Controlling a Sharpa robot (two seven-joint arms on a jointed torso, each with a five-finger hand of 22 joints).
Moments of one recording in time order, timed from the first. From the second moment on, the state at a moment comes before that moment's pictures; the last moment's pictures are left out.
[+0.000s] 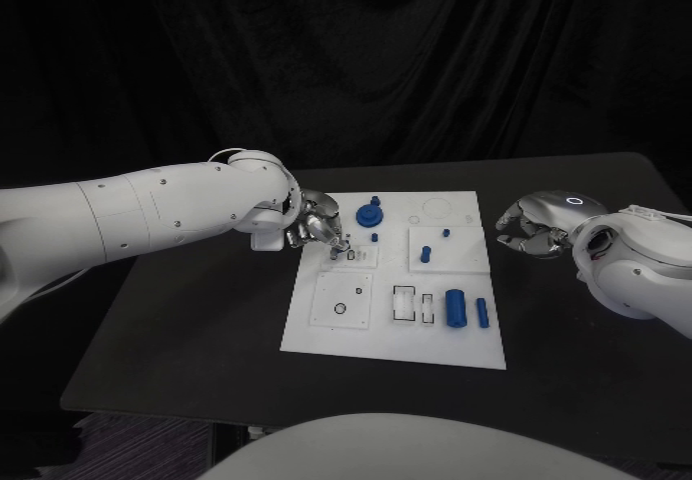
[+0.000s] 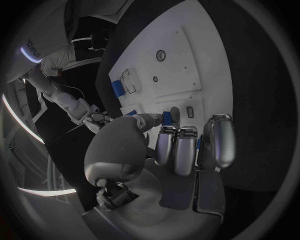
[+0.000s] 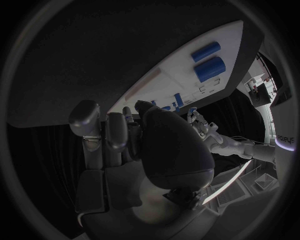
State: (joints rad) left arm 1.36 -0.69 -0.21 1.29 -0.96 0.35 -0.27; left_hand 1.11 -0.05 0.69 0.15 0.28 0.78 0.11 0.36 1.17 1.46 0.02 1.49 1.31 1.47 -0.03 1.57 1.31 0.08 1.41 0.09 1.36 1.31; right arm 1.33 -0.94 -0.25 1.56 -1.64 -0.24 -0.31; right_hand 1.40 -0.03 0.28 0.27 0.31 0.87 0.10 0.08 0.16 1.41 0.00 1.40 1.31 1.47 -0.07 1.12 1.27 0.09 1.42 0.05 0.91 1.31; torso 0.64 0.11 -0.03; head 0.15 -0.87
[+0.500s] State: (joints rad) left arm 1.37 -0.58 -0.21 1.16 -0.89 0.51 -0.41; left_hand 1.02 -0.04 0.65 0.11 0.40 0.78 0.10 0.38 1.22 1.46 0.02 1.51 1.31 1.46 -0.03 1.57 1.31 0.08 1.42 0.09 1.37 1.31; right arm 1.32 -0.93 -0.25 1.55 -1.63 -0.24 -0.31; right_hand 1.40 -0.03 0.28 0.27 0.31 0.87 0.10 0.08 0.16 1.41 0.00 1.40 1.31 1.47 -0.07 1.12 1.27 0.09 1.42 0.05 0.91 1.31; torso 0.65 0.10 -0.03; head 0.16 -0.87
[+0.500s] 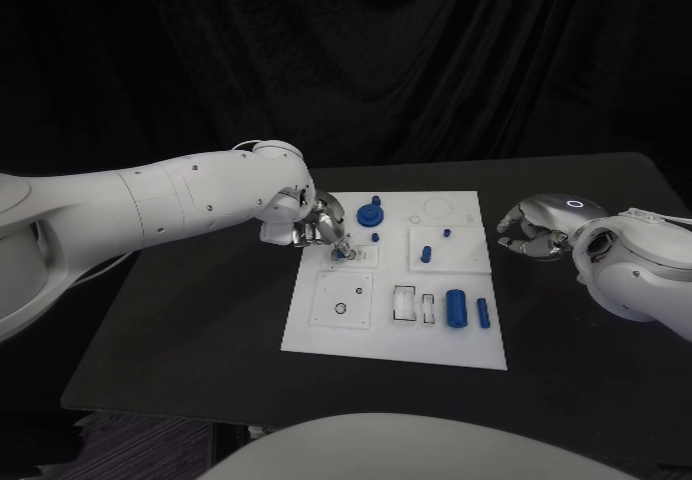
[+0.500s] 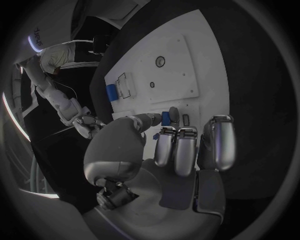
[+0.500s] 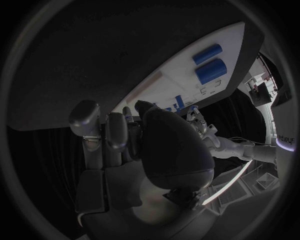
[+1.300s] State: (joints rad) left arm 1.37 -0.47 -0.21 1.06 -0.88 0.52 -0.59; left_hand 1.00 -0.03 0.60 0.06 0.47 0.80 0.09 0.38 1.24 1.46 0.02 1.54 1.31 1.46 -0.03 1.57 1.31 0.06 1.44 0.08 1.38 1.31; right arm 1.31 -0.93 -0.25 1.55 -1.63 -0.23 -0.31; right_hand 1.40 -0.03 0.28 0.27 0.31 0.87 0.10 0.08 0.16 1.41 0.00 1.40 1.31 1.47 -0.07 1.12 1.27 0.09 1.42 0.05 0.91 1.31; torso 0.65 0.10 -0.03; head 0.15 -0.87
